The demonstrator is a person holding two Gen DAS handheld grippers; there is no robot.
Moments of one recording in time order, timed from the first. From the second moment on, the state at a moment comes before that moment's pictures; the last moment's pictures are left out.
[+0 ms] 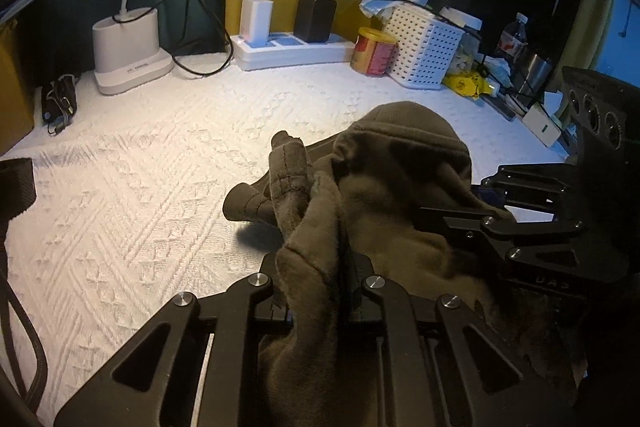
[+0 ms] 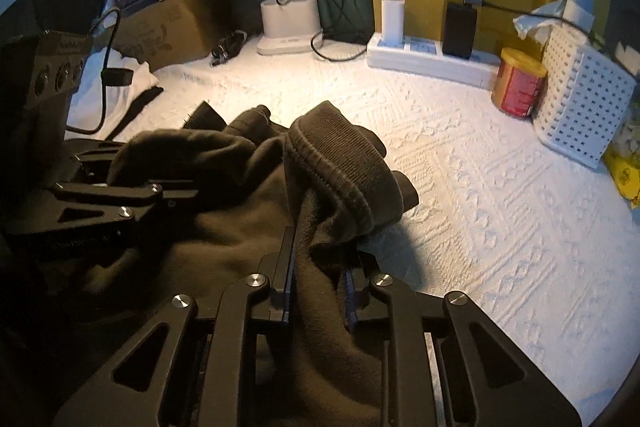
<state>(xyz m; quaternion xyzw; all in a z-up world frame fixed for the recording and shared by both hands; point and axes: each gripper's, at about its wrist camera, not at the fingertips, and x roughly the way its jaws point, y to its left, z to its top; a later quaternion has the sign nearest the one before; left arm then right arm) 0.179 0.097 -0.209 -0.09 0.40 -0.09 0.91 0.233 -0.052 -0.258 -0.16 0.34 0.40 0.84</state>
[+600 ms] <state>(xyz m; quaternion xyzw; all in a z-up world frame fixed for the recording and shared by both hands) 0.139 0.083 -0.169 -0.09 0.33 -0.10 0.93 0.177 -0.069 -0.211 -0.15 0.28 0.40 0.86</state>
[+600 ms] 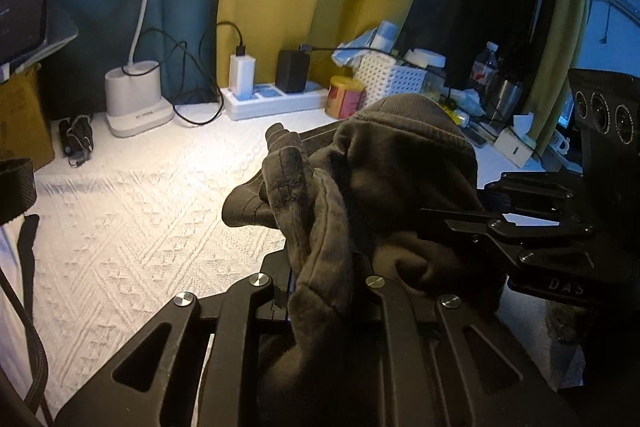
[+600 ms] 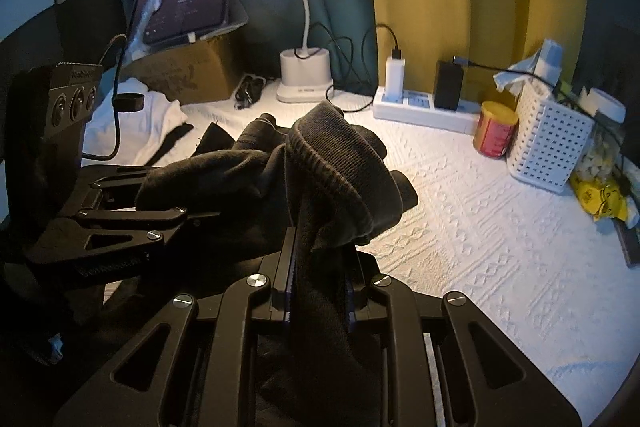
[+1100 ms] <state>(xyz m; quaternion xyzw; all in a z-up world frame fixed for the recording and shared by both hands) 0.099 0.077 -0.131 -0.07 0.27 -0.11 0.96 0.126 -0.091 -0.176 -0.13 0.22 0.38 0.89</state>
